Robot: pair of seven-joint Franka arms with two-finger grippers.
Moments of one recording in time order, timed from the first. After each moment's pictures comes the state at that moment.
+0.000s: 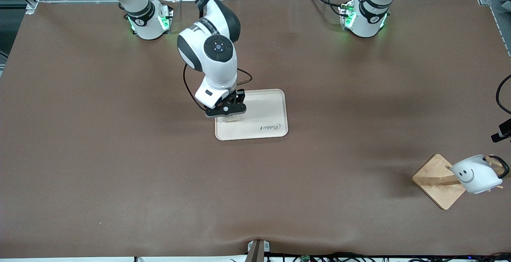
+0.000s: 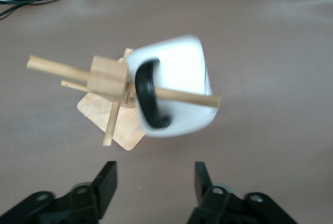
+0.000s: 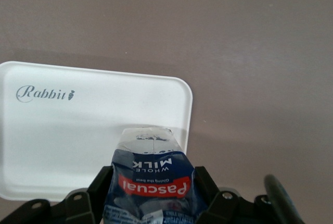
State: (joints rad) left arm 0.59 0.37 -0.34 -1.44 -0.14 1.92 0.47; right arm 0.70 0.41 0.01 -1.61 -0.10 1.95 0.58
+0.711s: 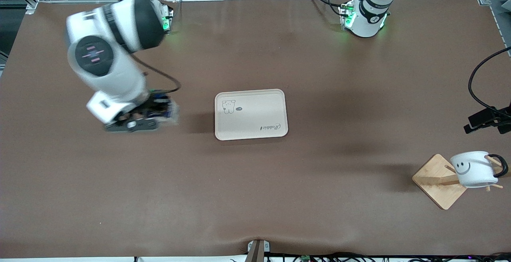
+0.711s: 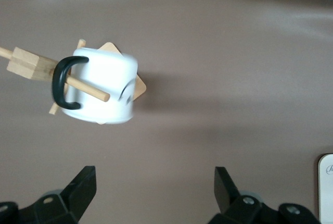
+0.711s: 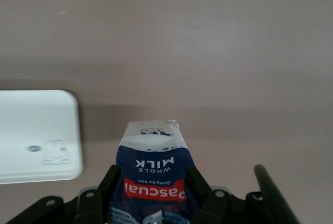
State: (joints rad) left arm 0.40 0.24 -0.34 -1.44 0.02 1.79 0.04; right arm 0.32 0.30 -0.01 -1.46 -0.08 1.62 0.23
